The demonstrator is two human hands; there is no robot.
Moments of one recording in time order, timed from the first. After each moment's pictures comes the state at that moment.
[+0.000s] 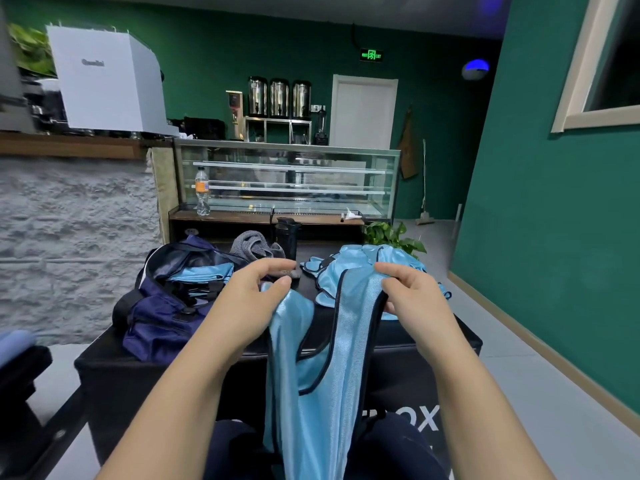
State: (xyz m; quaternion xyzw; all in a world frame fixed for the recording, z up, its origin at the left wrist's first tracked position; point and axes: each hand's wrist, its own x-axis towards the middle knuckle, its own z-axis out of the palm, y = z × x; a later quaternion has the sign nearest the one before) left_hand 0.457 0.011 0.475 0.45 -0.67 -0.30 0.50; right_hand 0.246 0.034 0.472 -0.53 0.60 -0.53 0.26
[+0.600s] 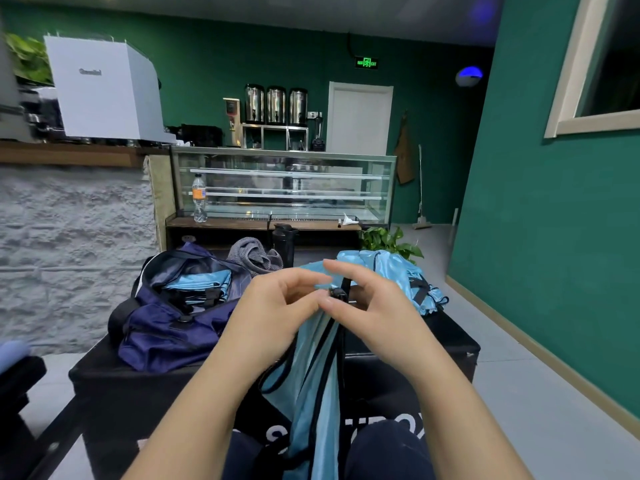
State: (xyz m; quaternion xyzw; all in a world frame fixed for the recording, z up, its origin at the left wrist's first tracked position) left_hand 0.435 0.032 0.485 0.35 -0.71 -0.34 0.51; right_hand 0.281 0.058 0.486 -0.71 0.48 -0.48 0.19
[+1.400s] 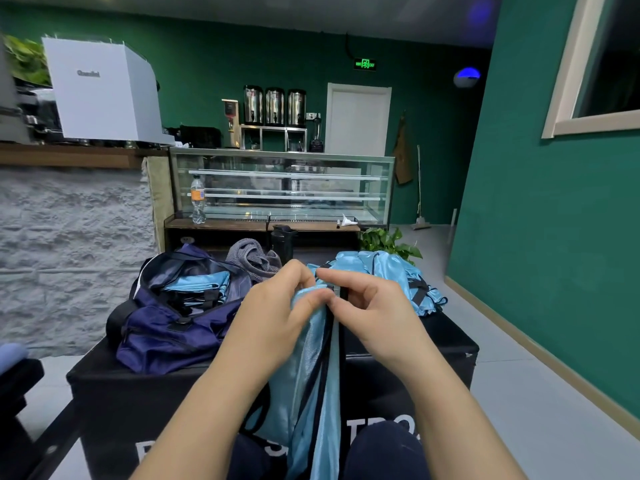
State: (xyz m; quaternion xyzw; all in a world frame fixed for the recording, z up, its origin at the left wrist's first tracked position) left_hand 0.434 0.028 0.477 0.37 -0.77 -0.10 0.51; right_hand 0.281 0.057 0.484 -0.70 0.45 -0.51 0.23
